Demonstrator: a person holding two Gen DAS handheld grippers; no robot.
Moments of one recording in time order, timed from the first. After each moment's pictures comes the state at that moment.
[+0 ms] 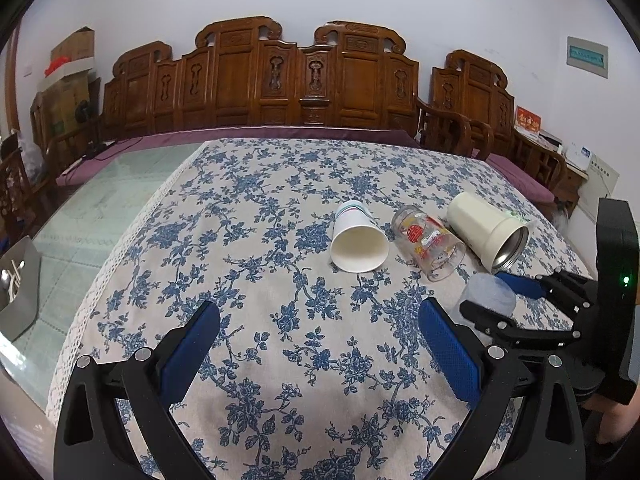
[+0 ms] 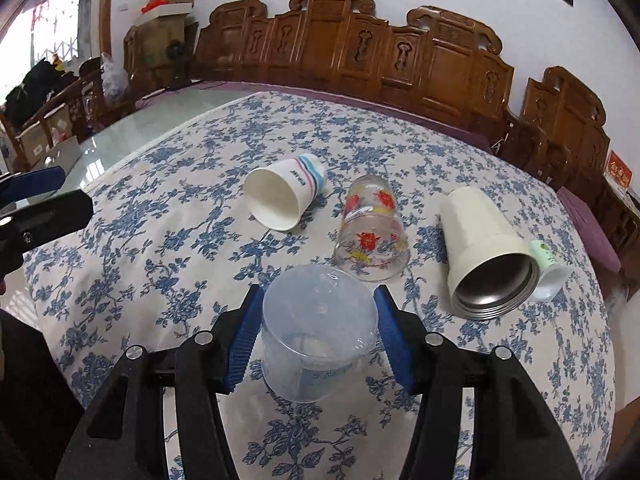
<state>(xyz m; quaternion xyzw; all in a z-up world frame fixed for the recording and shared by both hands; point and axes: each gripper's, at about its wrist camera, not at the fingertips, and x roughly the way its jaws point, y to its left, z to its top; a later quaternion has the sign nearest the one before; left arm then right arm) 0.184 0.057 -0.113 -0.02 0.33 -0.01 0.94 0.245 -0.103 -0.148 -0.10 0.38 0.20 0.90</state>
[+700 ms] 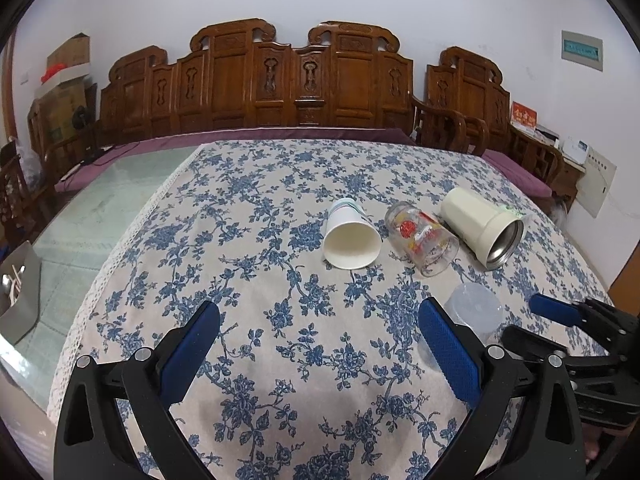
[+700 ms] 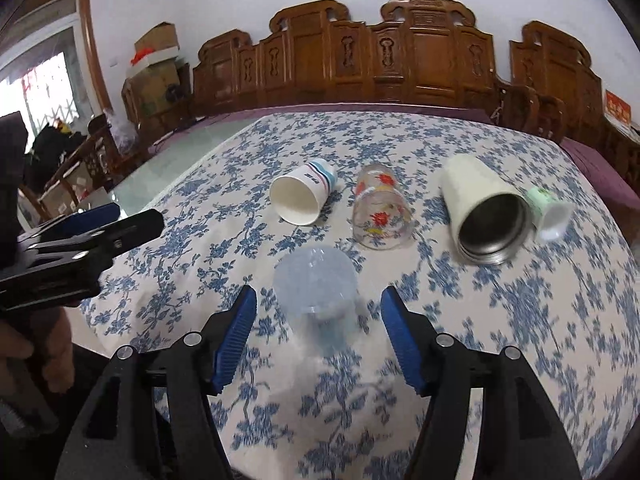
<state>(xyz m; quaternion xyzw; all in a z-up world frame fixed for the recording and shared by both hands) 0.179 0.047 -0.112 -0.01 0.33 -0.02 0.94 0.189 -0.143 -0.127 0.01 0.38 0.21 0.90</state>
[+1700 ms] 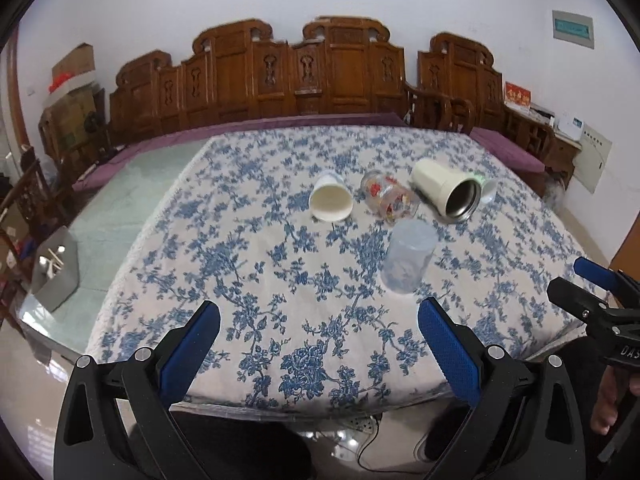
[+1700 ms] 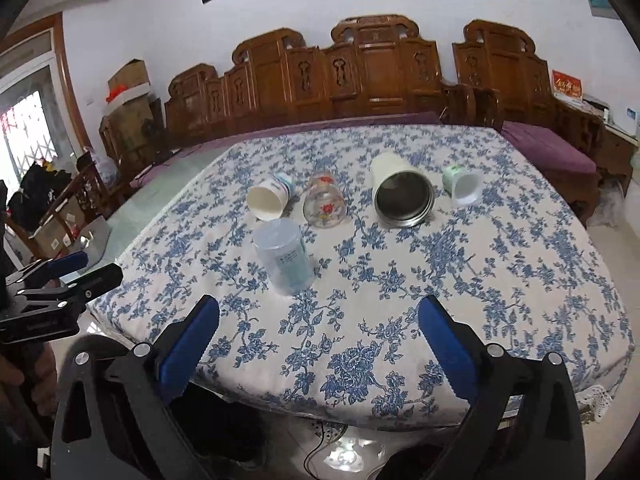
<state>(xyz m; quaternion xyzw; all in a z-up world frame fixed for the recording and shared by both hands) 0.067 0.011 -0.072 0.02 0.35 0.00 0.94 0.084 -0.212 -0.080 0.05 0.34 0.15 0.93</state>
